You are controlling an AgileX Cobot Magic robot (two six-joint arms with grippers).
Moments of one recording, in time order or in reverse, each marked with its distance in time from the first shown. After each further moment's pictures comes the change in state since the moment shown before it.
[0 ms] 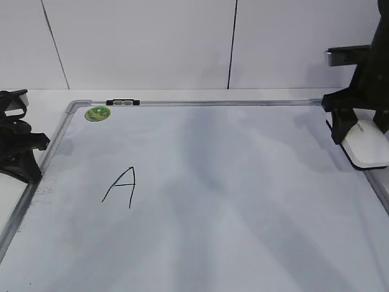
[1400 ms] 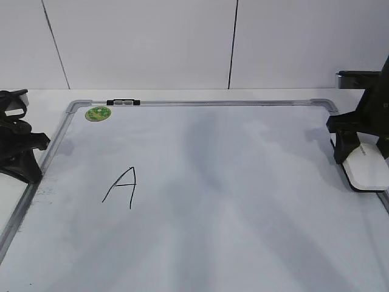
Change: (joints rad) left arm 0.000 0.000 0.000 0.000 0.002 0.000; right arm -0.060 -0.019 0.177 0.057 -0.176 0.020
